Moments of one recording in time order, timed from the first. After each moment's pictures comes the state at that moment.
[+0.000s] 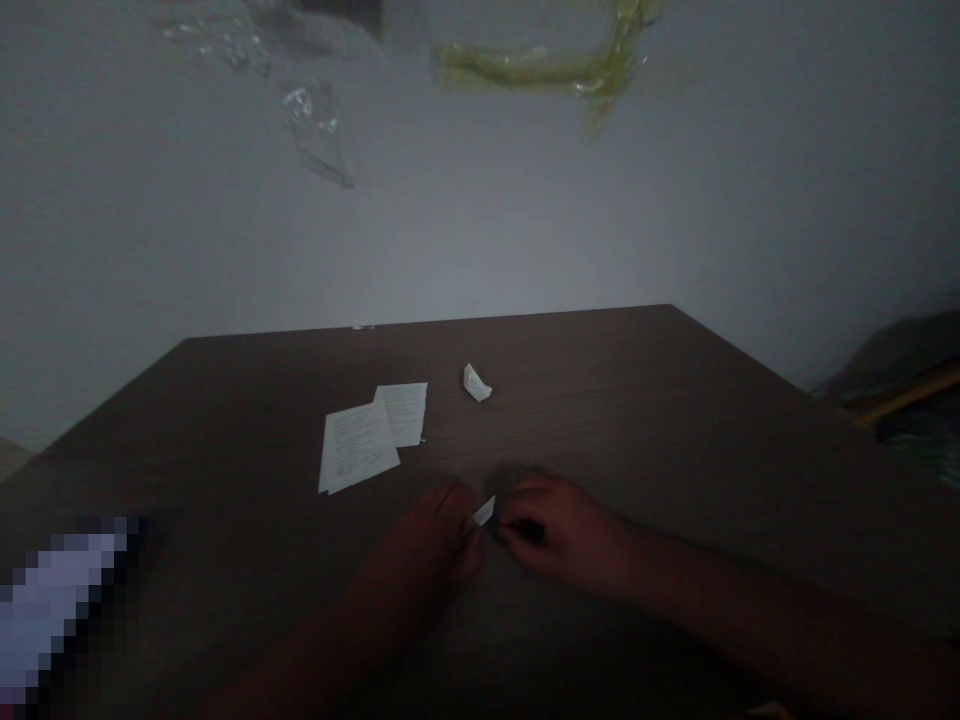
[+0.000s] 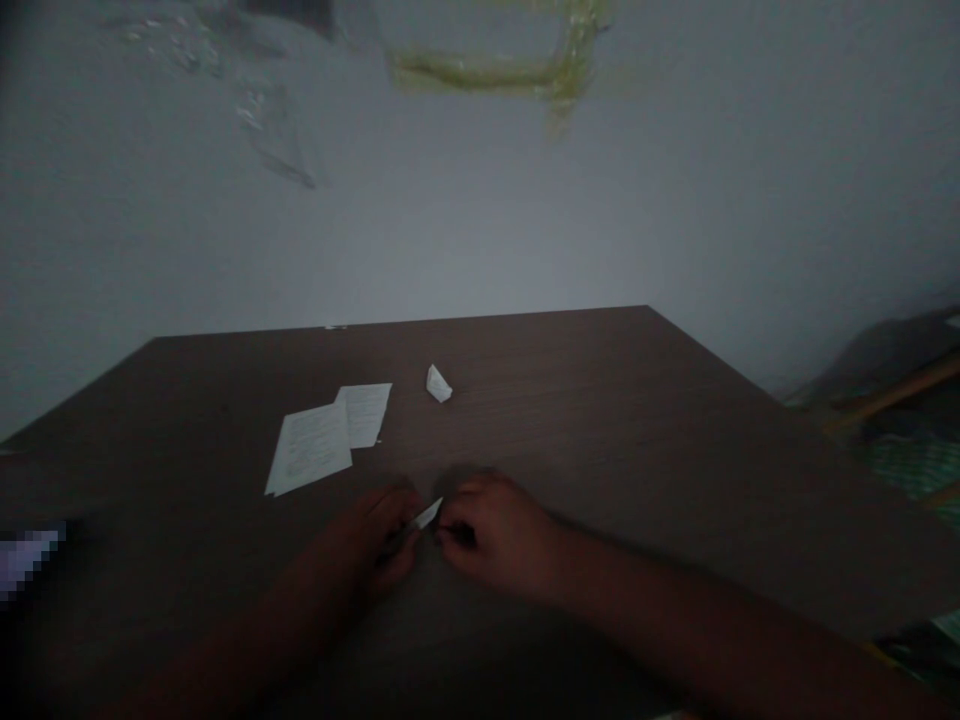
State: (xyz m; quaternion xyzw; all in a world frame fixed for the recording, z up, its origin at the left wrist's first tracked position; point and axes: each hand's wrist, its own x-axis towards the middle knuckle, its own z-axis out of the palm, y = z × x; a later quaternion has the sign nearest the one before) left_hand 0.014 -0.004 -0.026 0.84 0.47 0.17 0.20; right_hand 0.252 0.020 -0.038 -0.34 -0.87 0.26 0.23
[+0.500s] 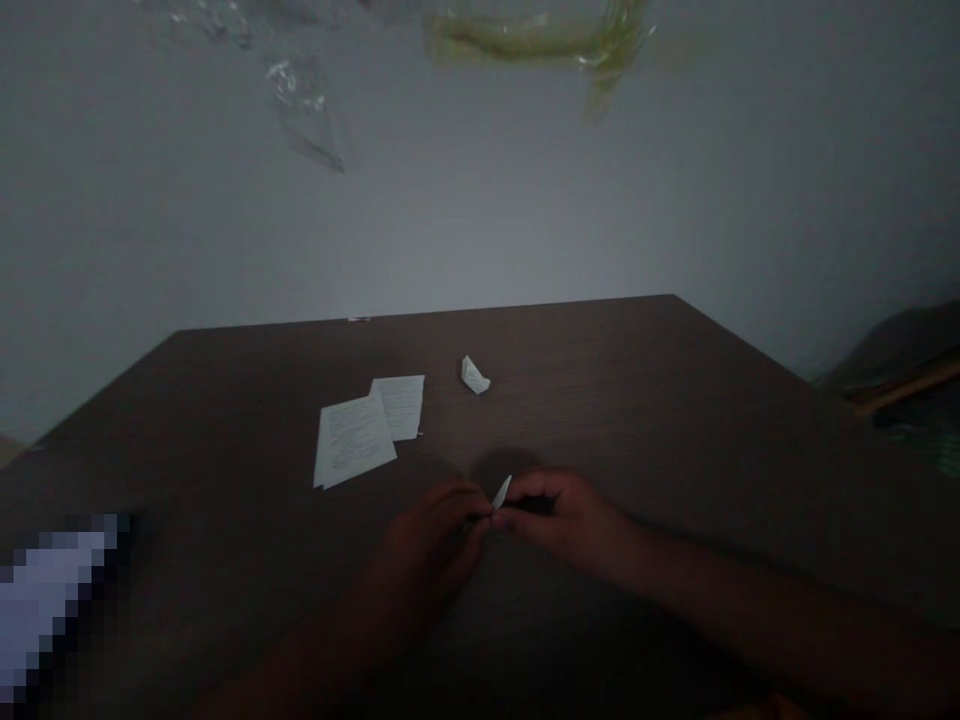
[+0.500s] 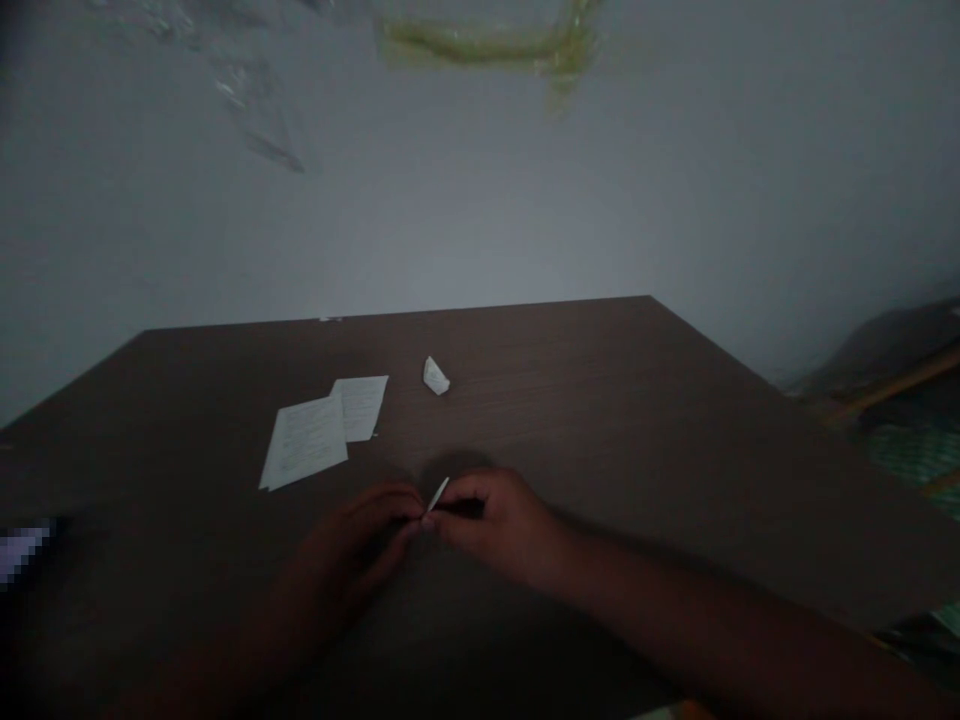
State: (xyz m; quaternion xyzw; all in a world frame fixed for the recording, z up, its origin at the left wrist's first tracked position) left_hand 0.017 -0.008 -0.016 0.82 0.38 0.32 0.28; right_hand 0.249 0.015 -0.037 -0.39 -0.69 0.52 0.33
